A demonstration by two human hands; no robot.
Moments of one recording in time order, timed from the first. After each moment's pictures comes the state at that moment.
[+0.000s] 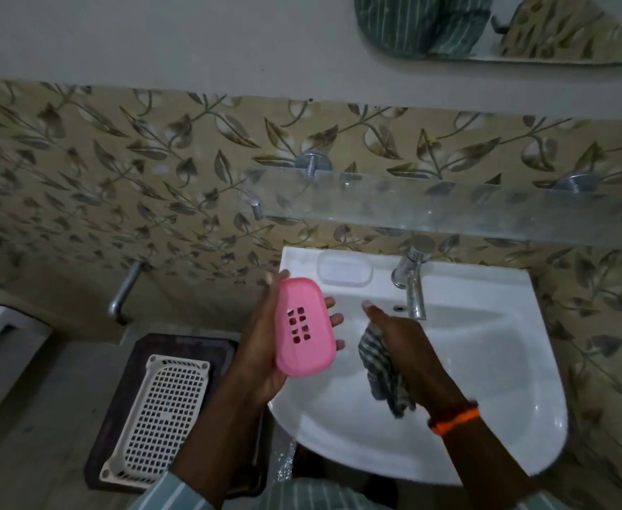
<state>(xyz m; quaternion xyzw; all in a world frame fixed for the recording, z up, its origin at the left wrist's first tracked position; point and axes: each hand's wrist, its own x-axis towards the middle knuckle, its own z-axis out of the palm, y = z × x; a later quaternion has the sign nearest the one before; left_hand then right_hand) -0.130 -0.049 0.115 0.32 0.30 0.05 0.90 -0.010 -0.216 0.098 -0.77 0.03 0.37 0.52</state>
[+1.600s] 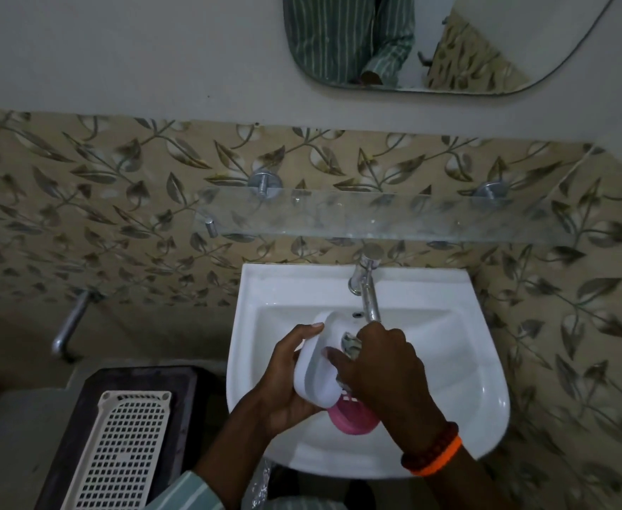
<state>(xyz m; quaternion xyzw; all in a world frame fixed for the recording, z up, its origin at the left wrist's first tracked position) -0.108 -0.104 0.077 0.32 0.21 -0.17 0.91 -0.048 -0.242 0.144 -0.96 -0.16 0.09 0.21</state>
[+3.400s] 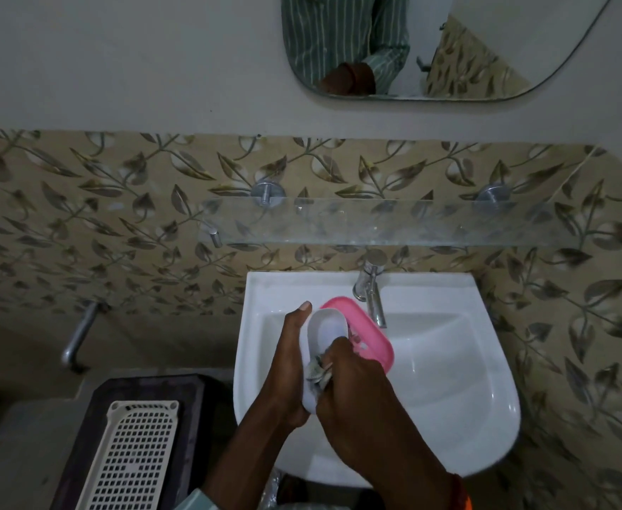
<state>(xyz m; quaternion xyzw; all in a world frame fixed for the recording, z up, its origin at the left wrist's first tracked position) -0.102 -0.112 0.121 0.34 0.29 -0.01 0.90 -0.100 -0.226 0.200 -0.88 -0.27 0.19 0.33</state>
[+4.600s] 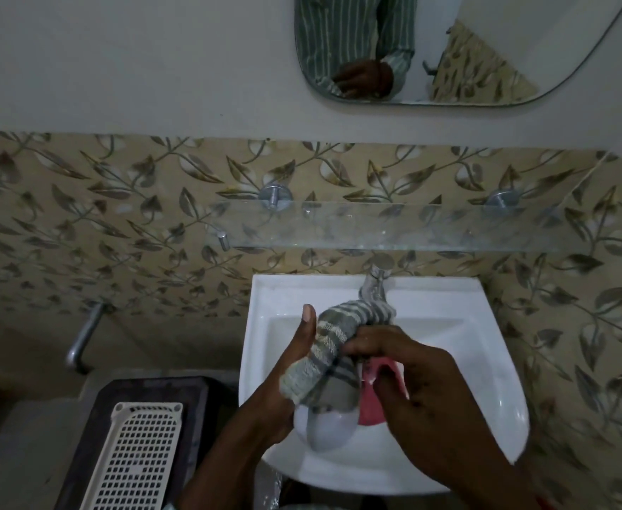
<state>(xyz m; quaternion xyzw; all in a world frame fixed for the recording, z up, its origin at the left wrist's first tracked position) -0.123 -0.093 0.127 0.44 0.20 -0.08 0.87 -0.077 -0.260 0.224 -0.72 -0.36 0.09 0.59</state>
